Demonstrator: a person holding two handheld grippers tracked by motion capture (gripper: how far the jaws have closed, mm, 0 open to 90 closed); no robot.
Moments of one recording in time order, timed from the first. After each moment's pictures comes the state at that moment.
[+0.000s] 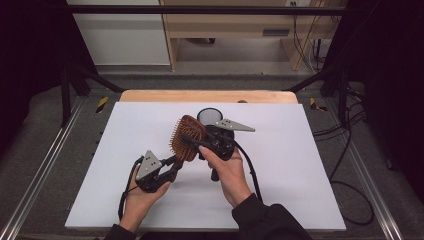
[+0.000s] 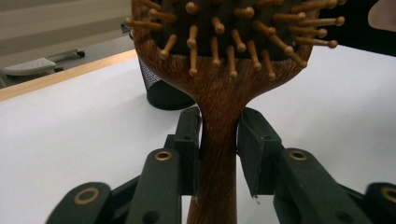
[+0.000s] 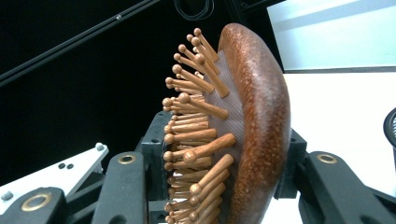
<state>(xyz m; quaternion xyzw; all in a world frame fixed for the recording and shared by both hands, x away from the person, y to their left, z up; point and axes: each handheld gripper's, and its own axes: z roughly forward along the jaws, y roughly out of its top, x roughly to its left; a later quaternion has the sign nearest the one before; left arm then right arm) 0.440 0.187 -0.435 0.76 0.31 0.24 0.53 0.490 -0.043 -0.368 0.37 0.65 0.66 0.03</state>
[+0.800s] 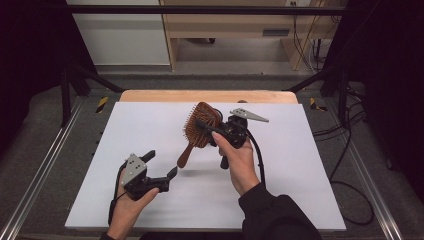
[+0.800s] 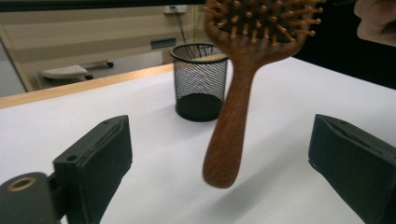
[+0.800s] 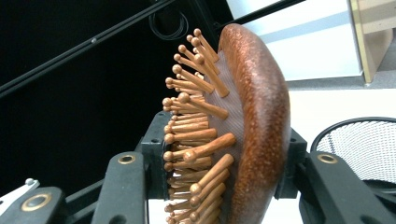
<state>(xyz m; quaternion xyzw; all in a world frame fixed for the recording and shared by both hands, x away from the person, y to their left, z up) 0.422 0.213 -0.428 0.70 0.36 0.27 0.55 0.516 -0.074 -0.357 0.41 0.62 0.66 0.06</state>
